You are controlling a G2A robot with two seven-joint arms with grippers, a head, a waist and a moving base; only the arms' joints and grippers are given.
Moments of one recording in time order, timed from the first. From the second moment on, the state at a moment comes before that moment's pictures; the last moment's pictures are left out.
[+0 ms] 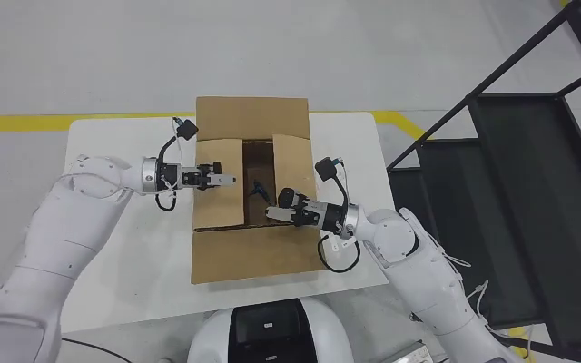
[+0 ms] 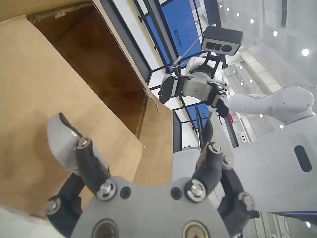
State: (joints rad) left arm 0.68 -1.01 -0.85 -1.10 -0.38 -0.61 -1.21; right arm -1.35 -1.18 1.20 -1.74 -0.10 -0.39 0.73
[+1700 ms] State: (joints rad) left arm 0.75 -0.89 -1.19 -0.99 -0.73 -0.49 -1.30; right arm -1.59 -1.11 1.43 -1.94 -0.29 -0.03 0.86
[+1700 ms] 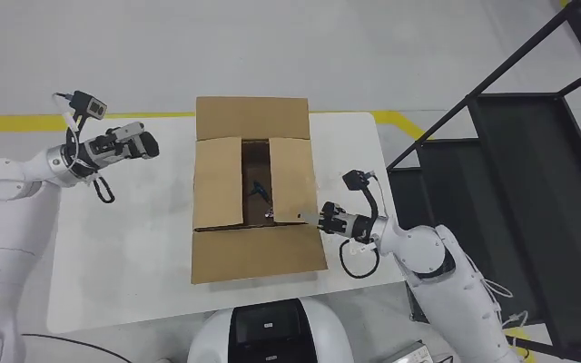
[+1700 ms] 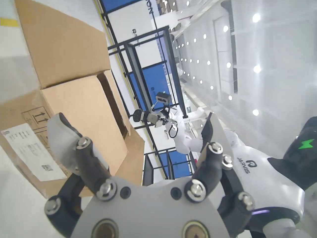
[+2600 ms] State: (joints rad) left arm 1.07 -0.80 -1.55 -1.30 -0.73 -0.43 -1.25; right arm -1.59 -1.13 1.35 -1.78 0.32 -0.38 0.89
